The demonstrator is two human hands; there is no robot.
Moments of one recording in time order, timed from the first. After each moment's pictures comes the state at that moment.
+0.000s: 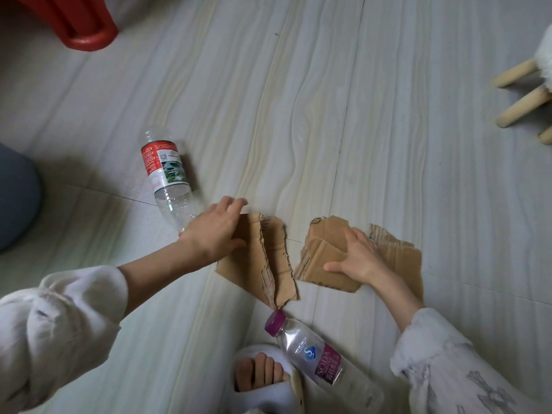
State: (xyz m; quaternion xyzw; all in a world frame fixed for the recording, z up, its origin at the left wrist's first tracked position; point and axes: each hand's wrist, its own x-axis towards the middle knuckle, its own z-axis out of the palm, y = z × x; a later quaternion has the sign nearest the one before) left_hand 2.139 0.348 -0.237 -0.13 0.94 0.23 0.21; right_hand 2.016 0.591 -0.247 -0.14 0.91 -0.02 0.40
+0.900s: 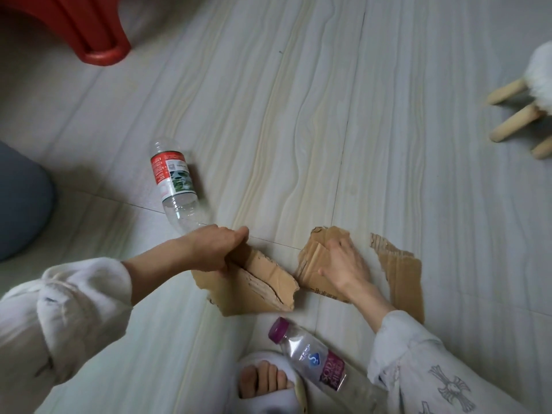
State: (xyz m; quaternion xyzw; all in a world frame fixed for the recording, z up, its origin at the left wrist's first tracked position) left_hand 2.141 0.333 -0.236 0.01 0.93 0.13 0.35; right_hand 2.039 0.563 -0.252 -0.18 0.93 0.02 0.31
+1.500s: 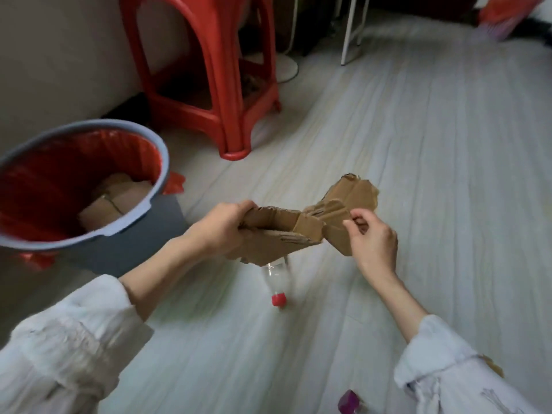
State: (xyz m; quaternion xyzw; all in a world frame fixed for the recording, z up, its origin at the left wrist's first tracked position) left_hand 2.213 0.218 -0.084 -0.22 0.94 0.26 0.00; right_hand 2.054 0.407 -0.114 -0.21 0.89 -0.39 0.03
